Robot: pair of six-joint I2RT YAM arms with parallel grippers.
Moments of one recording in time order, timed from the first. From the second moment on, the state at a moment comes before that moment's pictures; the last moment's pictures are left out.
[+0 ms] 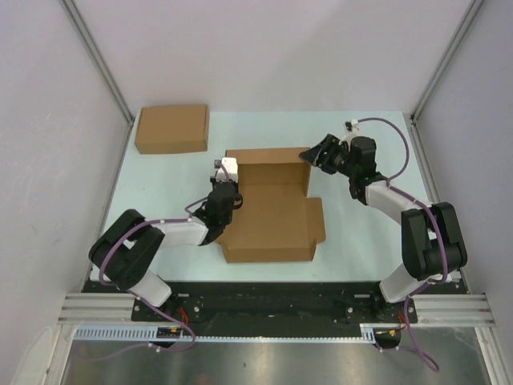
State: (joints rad) left arm -0.67 1.56 0.60 0.70 -0.62 -0.11; right arm 0.24 1.59 0.92 0.39 -0.42 0.75
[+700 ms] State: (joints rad) left arm -0.65 1.12 0.58 0.58 -0.54 -0.12; right arm 0.27 1.59 0.93 0.39 -0.37 0.70
